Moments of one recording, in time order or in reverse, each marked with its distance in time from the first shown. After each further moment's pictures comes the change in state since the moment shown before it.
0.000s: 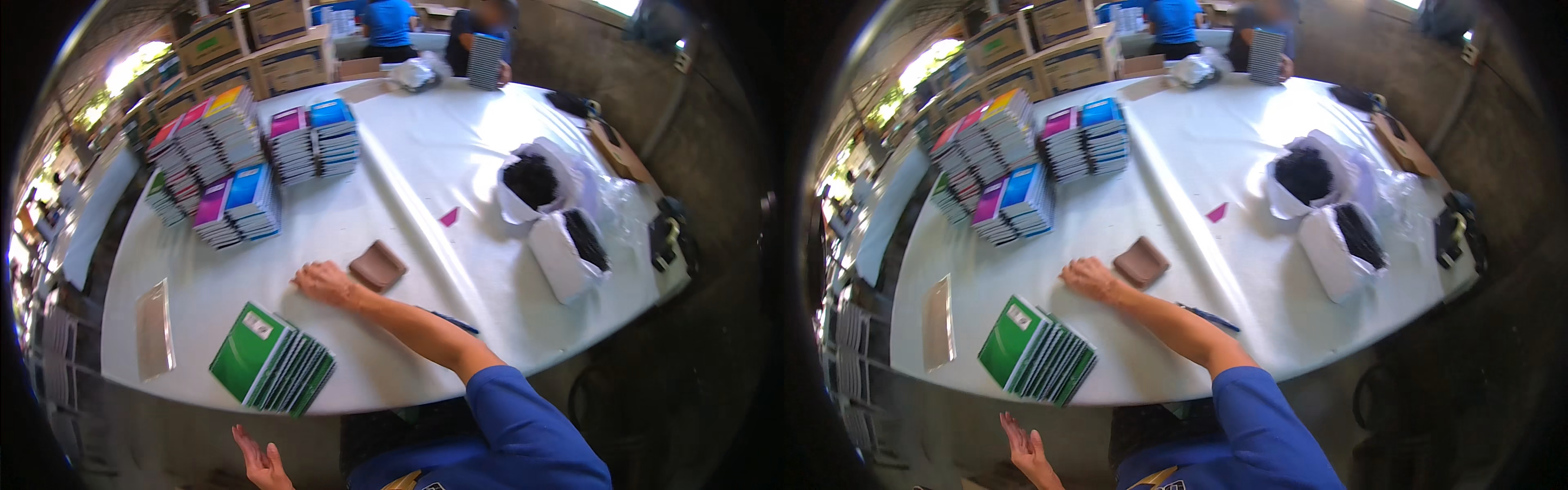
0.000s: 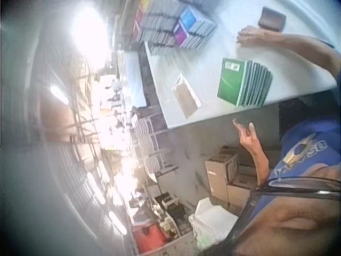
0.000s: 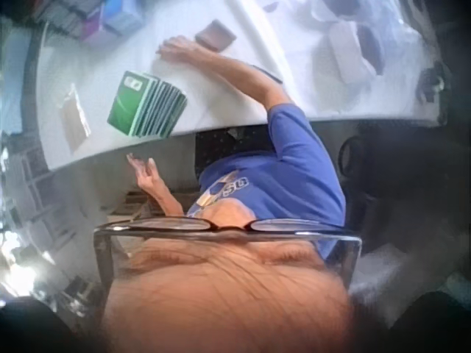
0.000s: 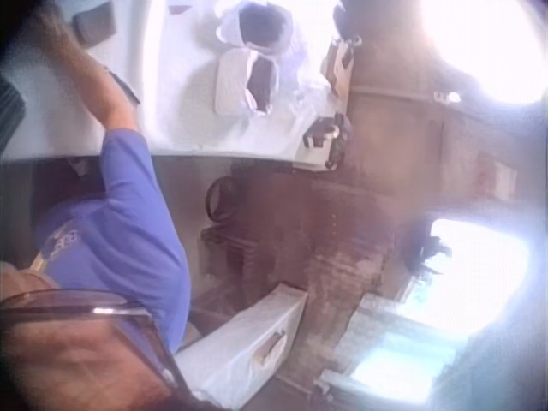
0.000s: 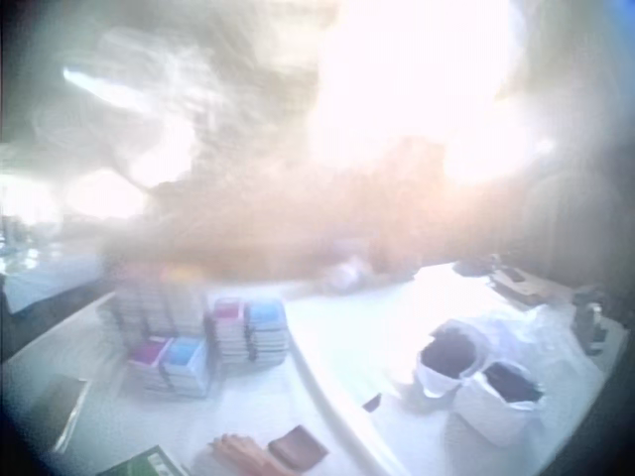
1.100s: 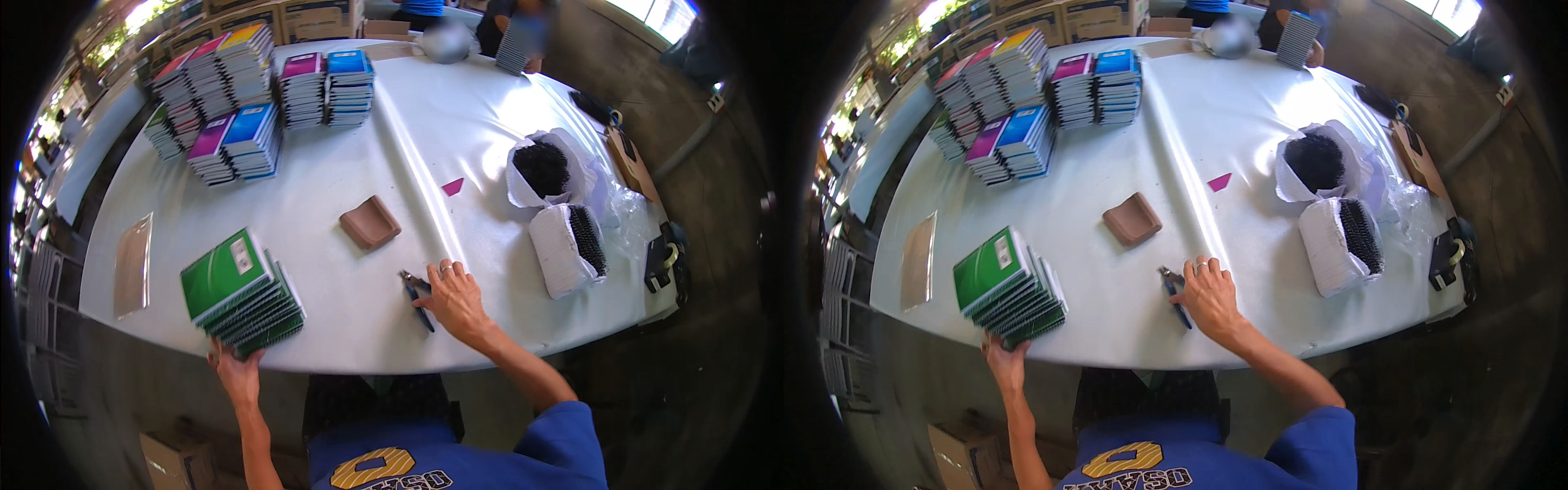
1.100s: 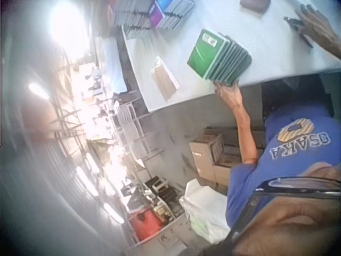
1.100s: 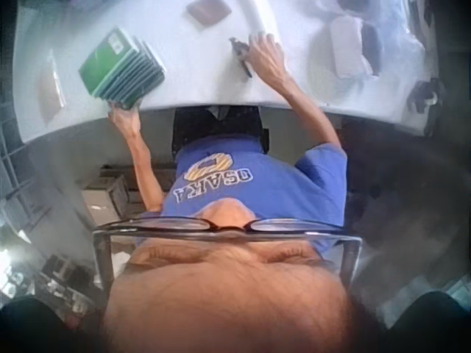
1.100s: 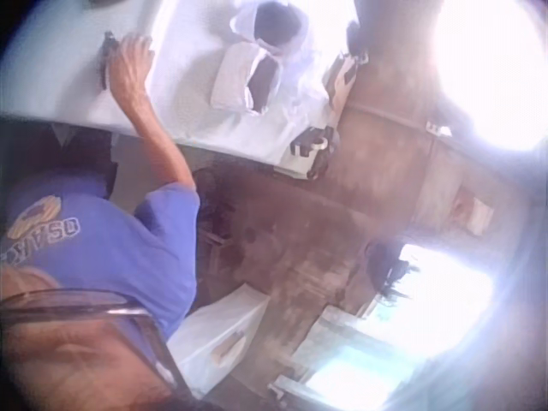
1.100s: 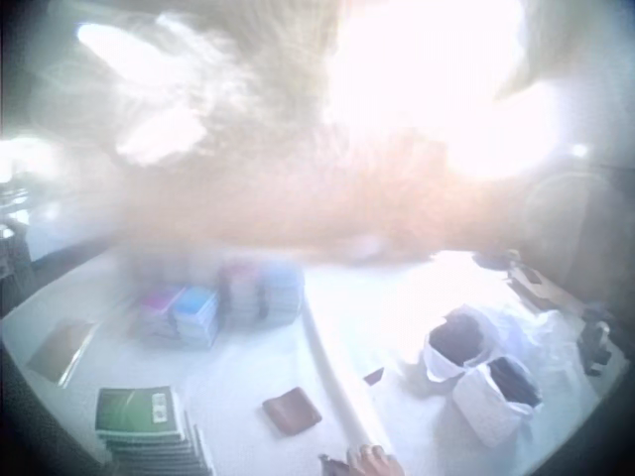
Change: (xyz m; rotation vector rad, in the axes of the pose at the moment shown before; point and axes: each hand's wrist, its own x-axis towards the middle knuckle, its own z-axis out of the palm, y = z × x) left_hand 0.067 -0.070 0.059 0.624 -0.158 0.073; right_hand -0.149 -0.032 -0.242 -0.339 -0.400 0.439
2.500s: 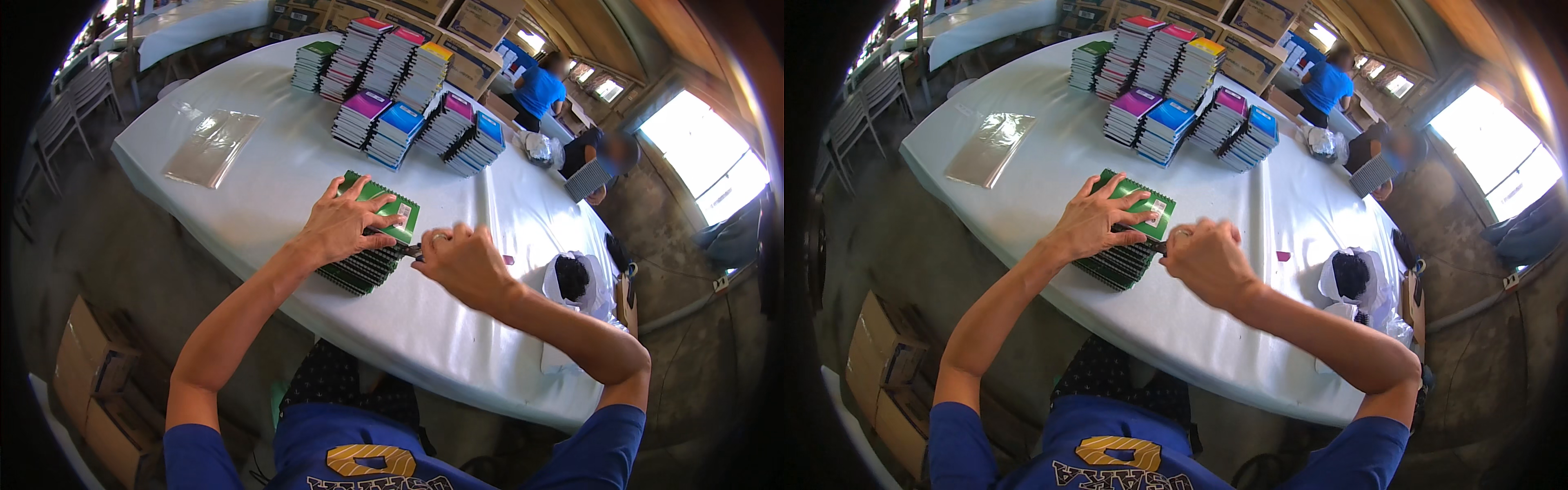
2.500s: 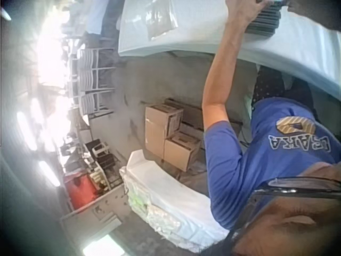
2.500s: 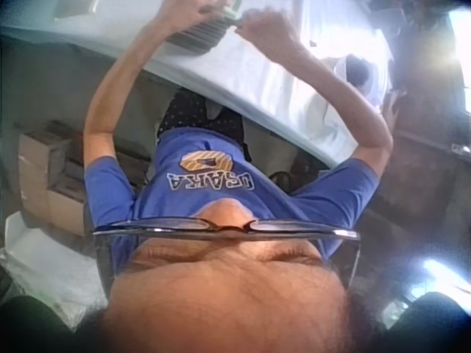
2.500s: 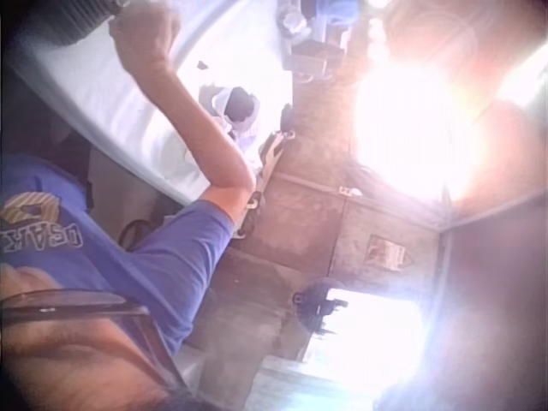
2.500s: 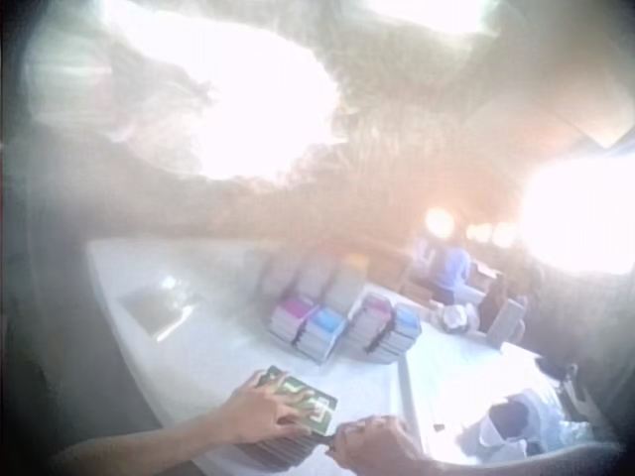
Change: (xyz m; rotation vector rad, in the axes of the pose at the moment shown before) left_hand 0.101 0.101 -0.093 0.000 -0.016 0.740; right_hand 0.095 -0.184 -0.125 -0.712 -0.038 -0.836
